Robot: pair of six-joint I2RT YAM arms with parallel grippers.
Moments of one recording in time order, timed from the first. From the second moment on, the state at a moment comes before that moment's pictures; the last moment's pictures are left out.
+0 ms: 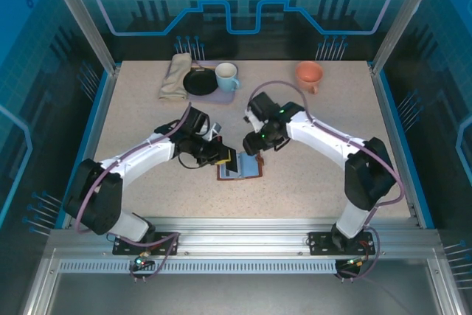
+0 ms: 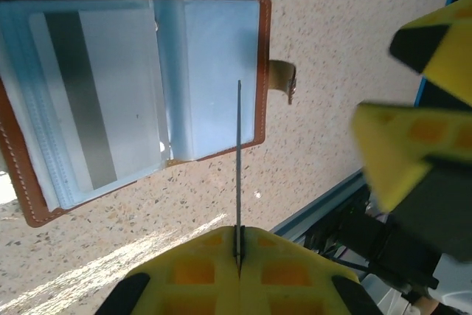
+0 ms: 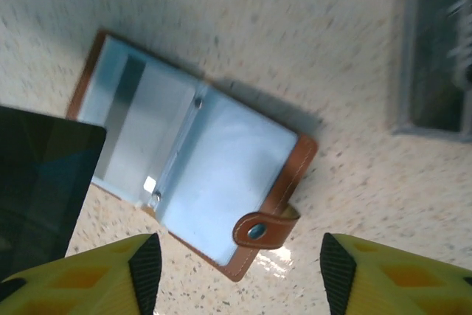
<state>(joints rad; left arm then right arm) -0.46 1.49 0.94 -0.51 0.62 -0.76 0.67 1.73 1.36 -0.90 -0.08 0.23</state>
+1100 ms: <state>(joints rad) -0.47 1.70 0.92 -0.33 0.60 -0.76 0.64 1.89 1.24 -0.79 -0.13 0.37</state>
